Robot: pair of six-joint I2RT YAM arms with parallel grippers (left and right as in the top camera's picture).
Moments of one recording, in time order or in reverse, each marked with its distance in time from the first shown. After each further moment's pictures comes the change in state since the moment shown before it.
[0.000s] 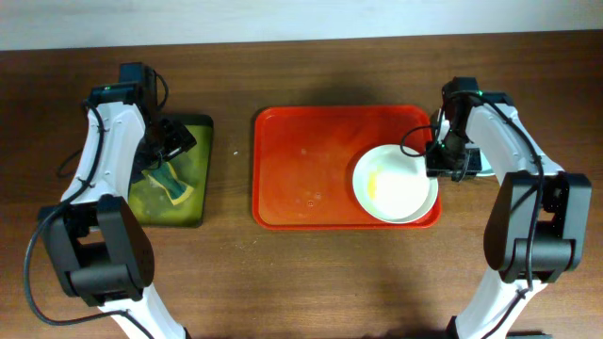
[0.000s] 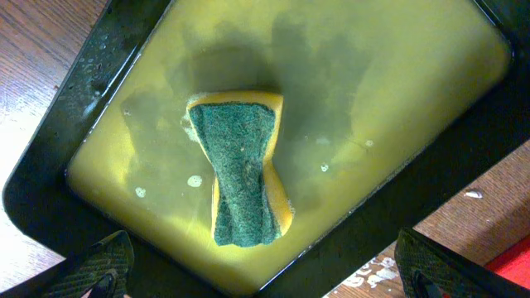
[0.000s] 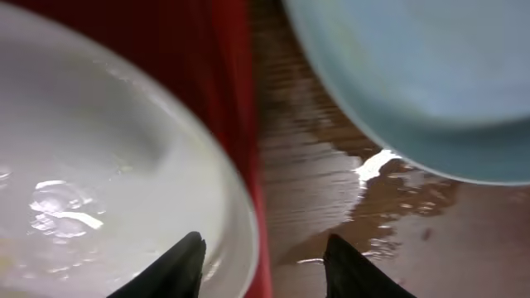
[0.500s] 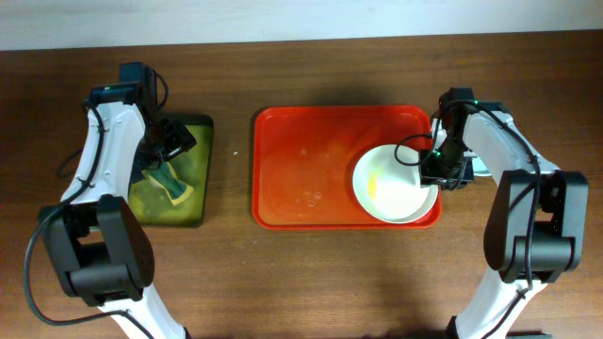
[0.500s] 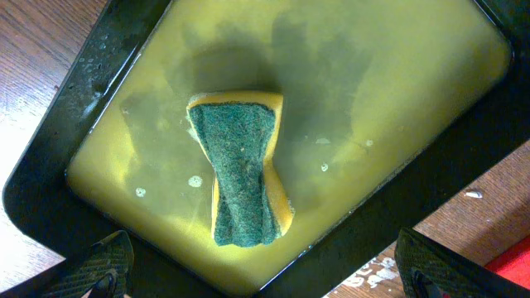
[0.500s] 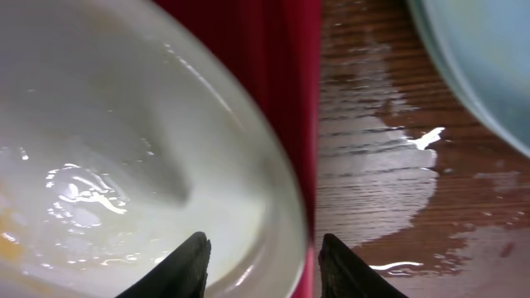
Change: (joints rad) left arm 0.000 0.000 0.000 0.000 0.000 0.000; right arm 0.000 0.000 -0.073 0.042 -0.083 0.002
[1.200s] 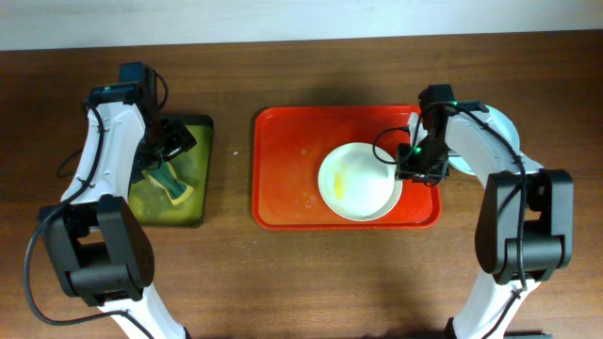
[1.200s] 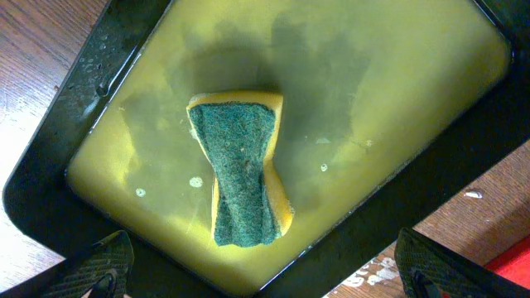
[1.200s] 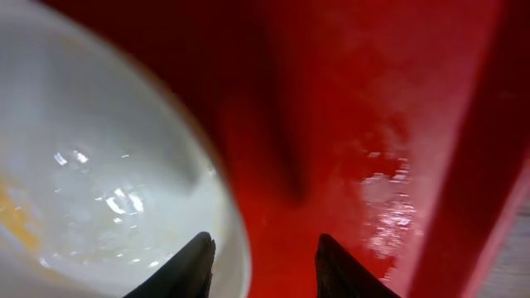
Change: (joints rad) left arm 0.000 0.000 0.000 0.000 0.000 0.000; right arm 0.083 0.000 0.000 0.076 -0.132 0.045
